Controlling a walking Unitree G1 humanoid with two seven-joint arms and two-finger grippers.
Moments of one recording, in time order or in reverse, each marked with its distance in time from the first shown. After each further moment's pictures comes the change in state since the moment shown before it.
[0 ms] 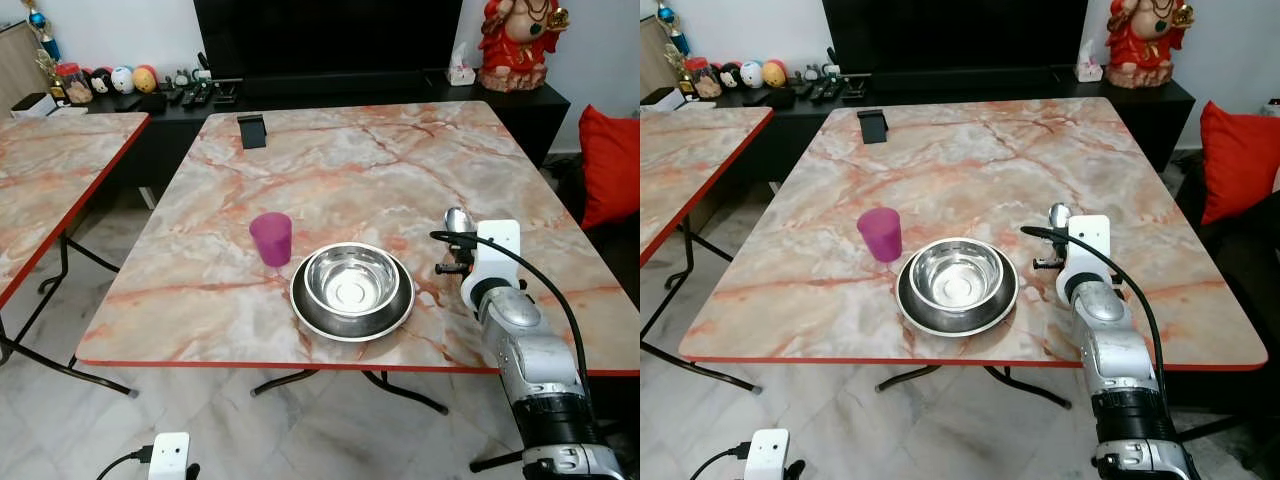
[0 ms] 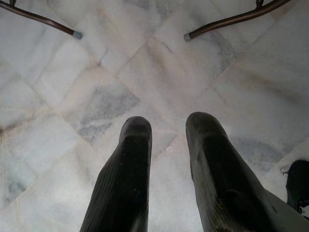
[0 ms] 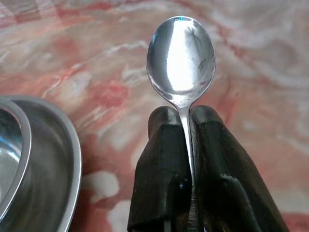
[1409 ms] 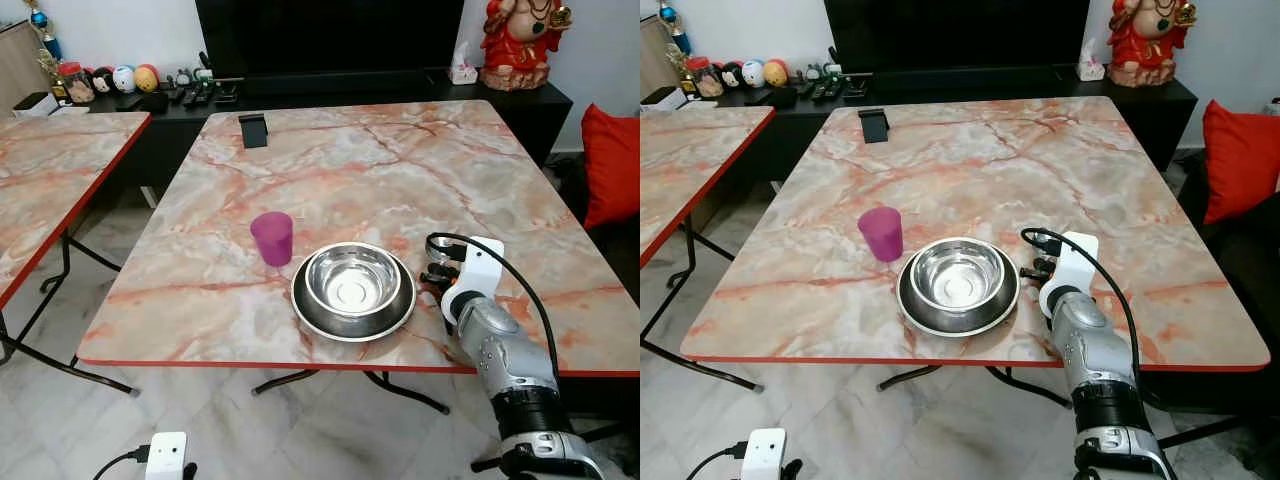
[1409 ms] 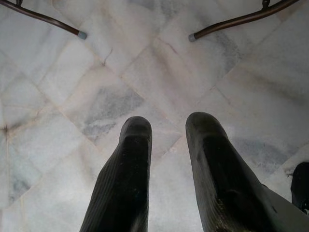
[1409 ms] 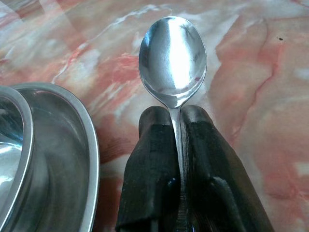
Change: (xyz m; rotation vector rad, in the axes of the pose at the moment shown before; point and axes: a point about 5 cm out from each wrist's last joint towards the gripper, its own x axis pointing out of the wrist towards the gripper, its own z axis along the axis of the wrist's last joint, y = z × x) left arm 0.000 0.005 0.001 -0.001 -0.004 0.012; right arm 0.014 0.017 -0.022 0.202 0.062 0.057
